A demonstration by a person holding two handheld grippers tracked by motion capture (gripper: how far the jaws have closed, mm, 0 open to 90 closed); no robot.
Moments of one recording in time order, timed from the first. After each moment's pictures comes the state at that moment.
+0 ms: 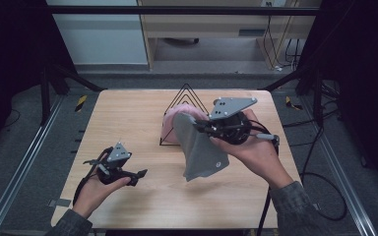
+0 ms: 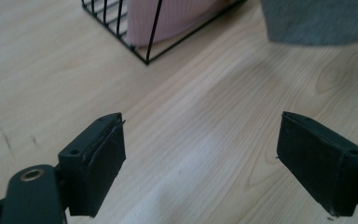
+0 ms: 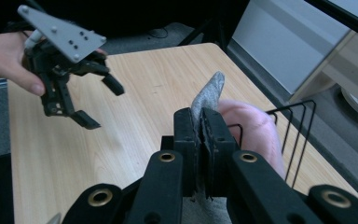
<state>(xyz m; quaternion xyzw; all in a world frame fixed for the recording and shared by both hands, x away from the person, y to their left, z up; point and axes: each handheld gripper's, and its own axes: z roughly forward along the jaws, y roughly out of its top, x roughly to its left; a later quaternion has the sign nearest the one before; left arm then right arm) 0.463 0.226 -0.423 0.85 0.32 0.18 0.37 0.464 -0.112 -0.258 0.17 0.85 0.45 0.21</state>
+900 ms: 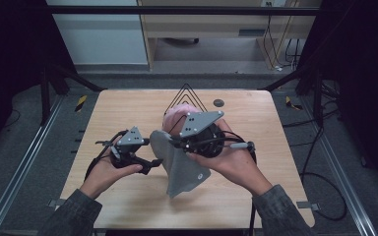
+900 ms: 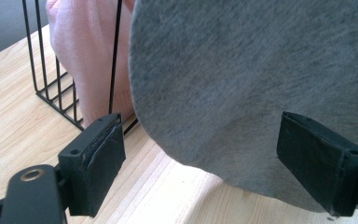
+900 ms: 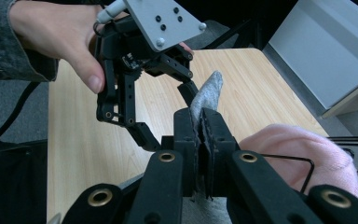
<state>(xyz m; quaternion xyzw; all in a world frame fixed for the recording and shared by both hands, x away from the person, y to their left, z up) 0.485 0.189 -0.379 0.87 0.23 0.13 0.42 0.447 -0.060 -0.272 0.10 0.87 0.44 0.18</state>
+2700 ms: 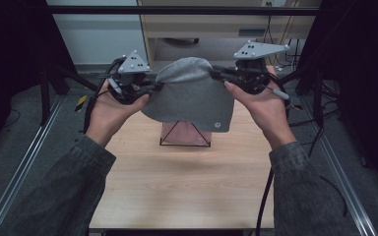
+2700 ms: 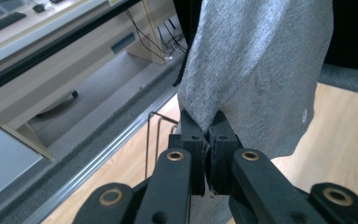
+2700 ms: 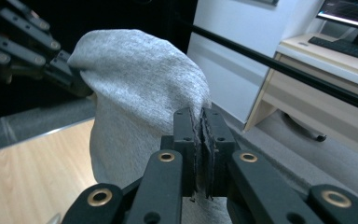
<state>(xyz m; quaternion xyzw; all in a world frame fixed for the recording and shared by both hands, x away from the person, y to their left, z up) 0.527 0.150 -0.201 0.83 0.23 0.27 0.43 0.528 -0.145 -0.190 0.25 0.77 0.53 0.27</state>
